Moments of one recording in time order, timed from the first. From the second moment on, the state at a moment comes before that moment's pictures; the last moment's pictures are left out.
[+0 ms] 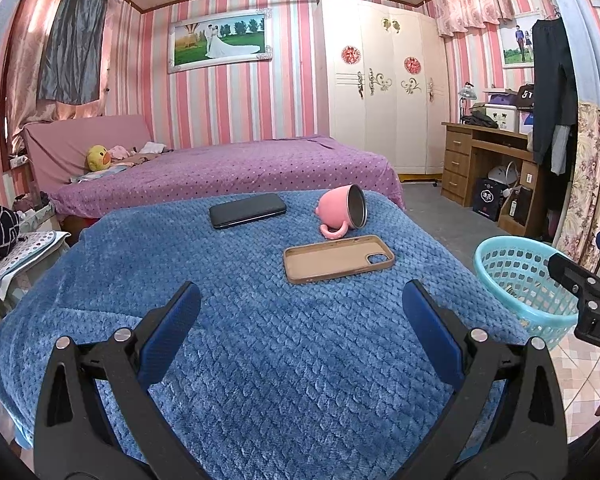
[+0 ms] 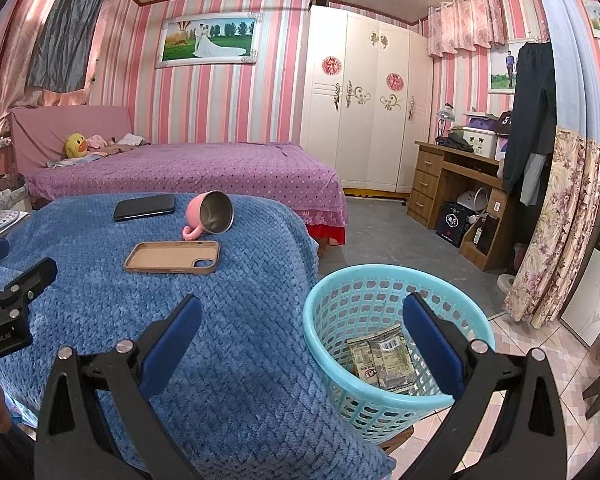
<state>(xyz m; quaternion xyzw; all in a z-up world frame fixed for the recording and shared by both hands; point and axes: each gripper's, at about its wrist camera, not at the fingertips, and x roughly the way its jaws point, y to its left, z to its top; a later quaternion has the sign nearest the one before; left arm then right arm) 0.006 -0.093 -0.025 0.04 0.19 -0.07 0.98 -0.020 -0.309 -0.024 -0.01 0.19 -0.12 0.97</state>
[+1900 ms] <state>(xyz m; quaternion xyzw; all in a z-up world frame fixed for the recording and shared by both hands) 0.007 -0.089 -0.024 0.03 0.18 -0.07 0.98 -0.019 -0.304 -0.024 -0.01 0.19 -0.12 0.97</state>
